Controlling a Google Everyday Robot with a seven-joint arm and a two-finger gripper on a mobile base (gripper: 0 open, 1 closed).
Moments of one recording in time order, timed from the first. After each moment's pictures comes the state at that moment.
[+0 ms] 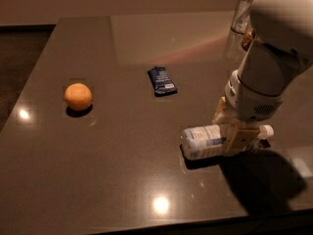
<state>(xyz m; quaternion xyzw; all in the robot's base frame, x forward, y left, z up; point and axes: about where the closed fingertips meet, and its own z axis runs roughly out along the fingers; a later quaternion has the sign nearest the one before) 0.412 -0.167 0.857 -0.72 0.69 0.05 0.06</state>
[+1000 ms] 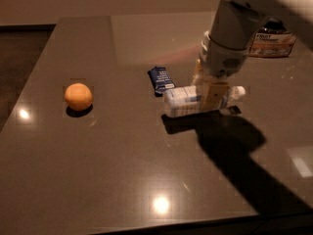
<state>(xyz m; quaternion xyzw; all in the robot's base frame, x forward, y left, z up) 0.511 -0.132 0.887 -0.74 0.67 0.03 0.08</state>
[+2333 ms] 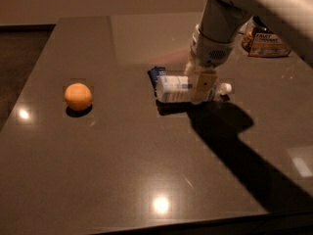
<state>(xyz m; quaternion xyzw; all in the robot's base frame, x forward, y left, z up) 0.565 -0.117 0.880 -0.73 0.68 0.02 0.11</state>
